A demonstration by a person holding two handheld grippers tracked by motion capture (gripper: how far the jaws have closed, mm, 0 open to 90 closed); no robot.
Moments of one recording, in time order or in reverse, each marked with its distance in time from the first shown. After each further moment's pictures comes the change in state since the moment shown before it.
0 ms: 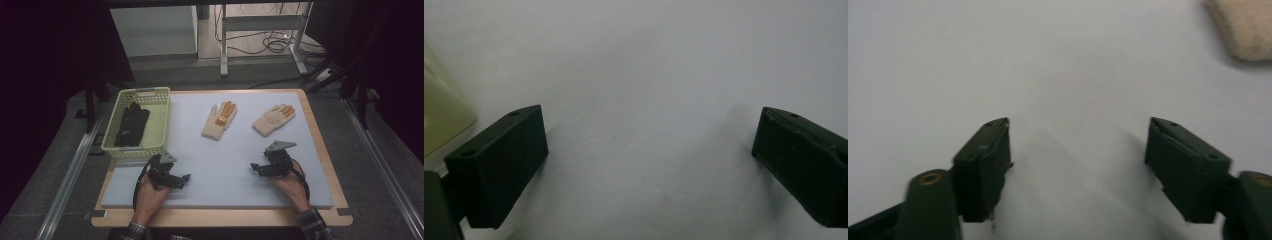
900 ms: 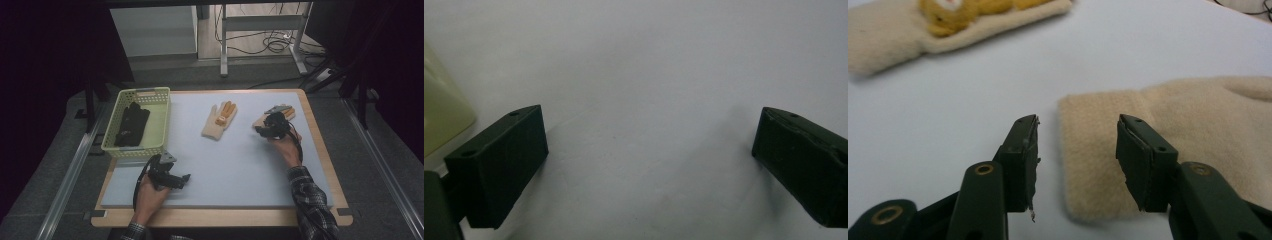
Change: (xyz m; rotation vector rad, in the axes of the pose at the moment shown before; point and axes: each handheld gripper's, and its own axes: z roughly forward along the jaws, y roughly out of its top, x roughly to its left) left arm 0.000 0.000 0.000 -0.001 -0.001 -0.001; right arm -0.082 0.078 0.044 0.006 -0.142 0.035
